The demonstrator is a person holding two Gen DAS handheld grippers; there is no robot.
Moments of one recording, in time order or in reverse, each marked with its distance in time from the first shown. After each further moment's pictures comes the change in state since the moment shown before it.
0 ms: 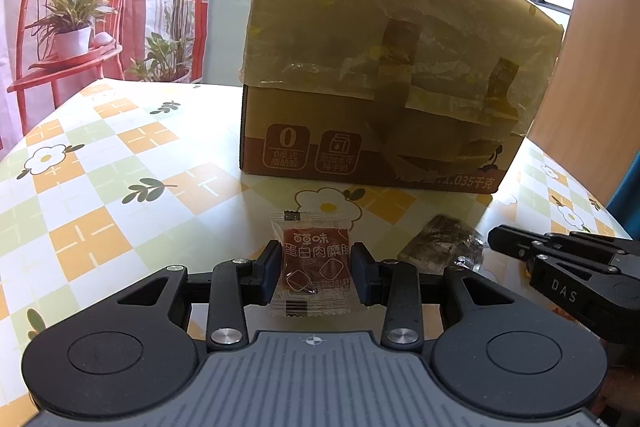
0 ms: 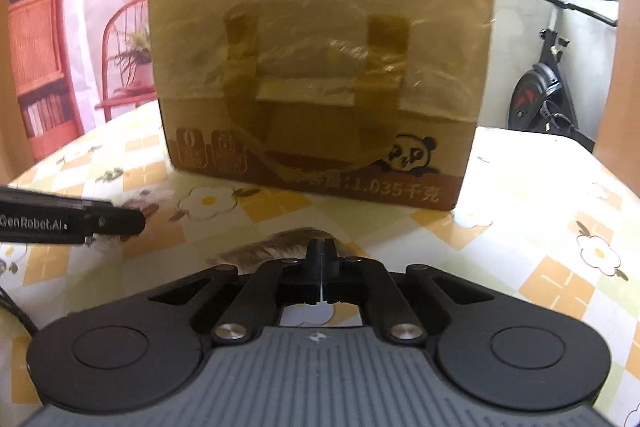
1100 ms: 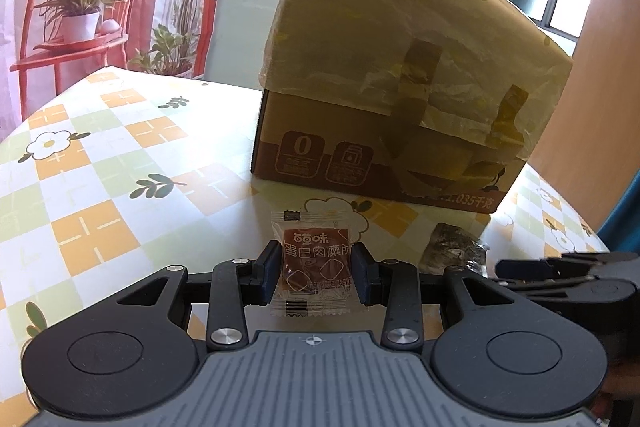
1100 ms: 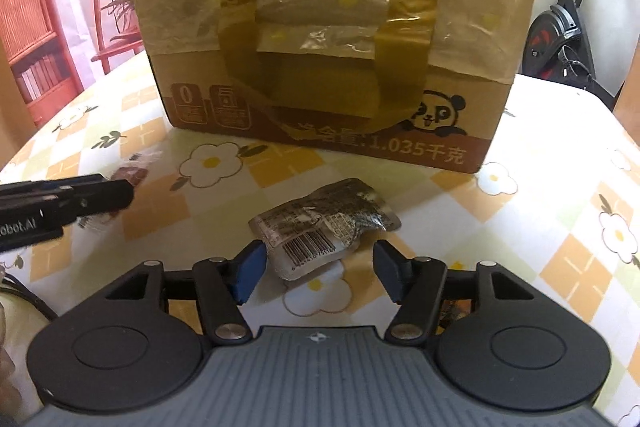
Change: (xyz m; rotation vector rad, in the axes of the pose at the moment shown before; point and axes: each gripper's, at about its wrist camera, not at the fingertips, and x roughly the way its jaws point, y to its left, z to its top) left arm -0.002 0.020 0.002 -0.076 -0.018 -0.037; right arm 0.028 0.006 0.021 0.003 0.267 0.023
